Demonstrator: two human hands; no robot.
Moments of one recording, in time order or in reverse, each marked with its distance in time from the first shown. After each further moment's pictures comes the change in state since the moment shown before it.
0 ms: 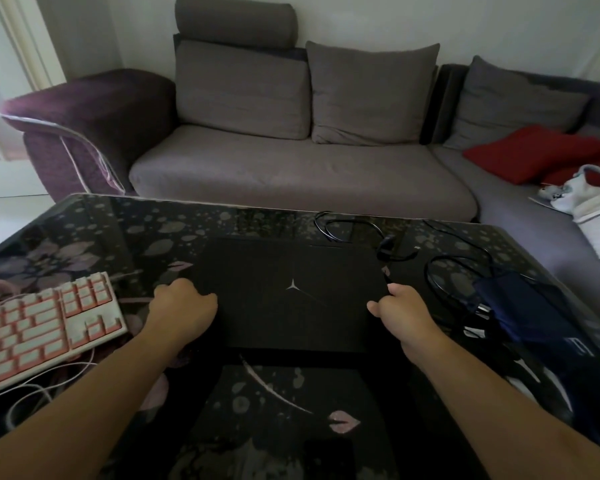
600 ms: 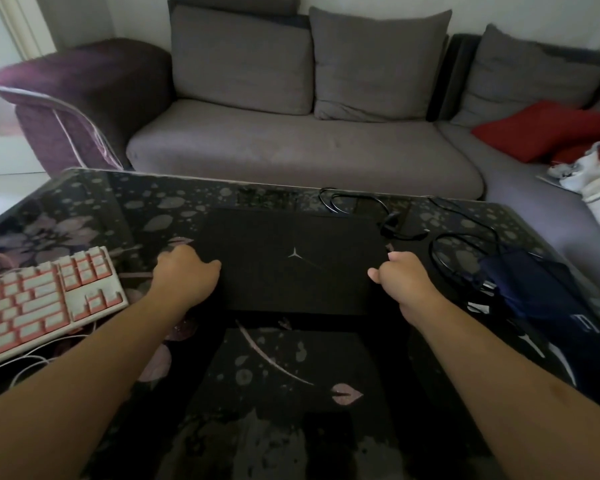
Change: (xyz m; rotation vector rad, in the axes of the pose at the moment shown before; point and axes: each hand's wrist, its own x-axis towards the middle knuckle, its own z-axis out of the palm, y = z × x) left_hand 0.009 0.004 0.000 -0.010 0.041 0.037; right_hand 0.014 -0.010 0.004 -0.032 0.002 -0.024
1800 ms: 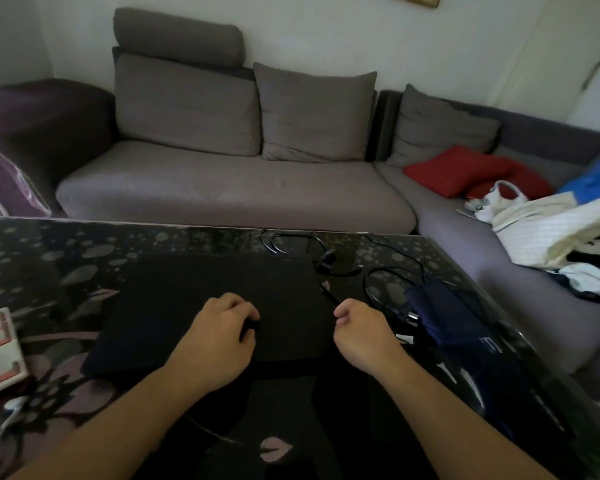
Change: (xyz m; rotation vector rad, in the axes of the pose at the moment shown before) left_hand -0.086 0.078 0.058 0.214 -0.194 0.742; right_hand -0.041 0.023 -0.055 -0.368 -0.037 -0.218
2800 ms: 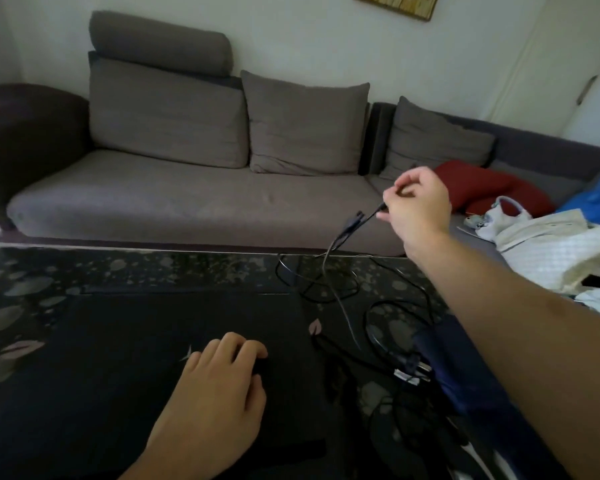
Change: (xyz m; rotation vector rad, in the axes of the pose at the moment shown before) left_hand 0.053 0.029 0.025 0.058 -0.037 0.065; right_hand 0.193 -0.050 -0.140 0.574 0.746 -0.291
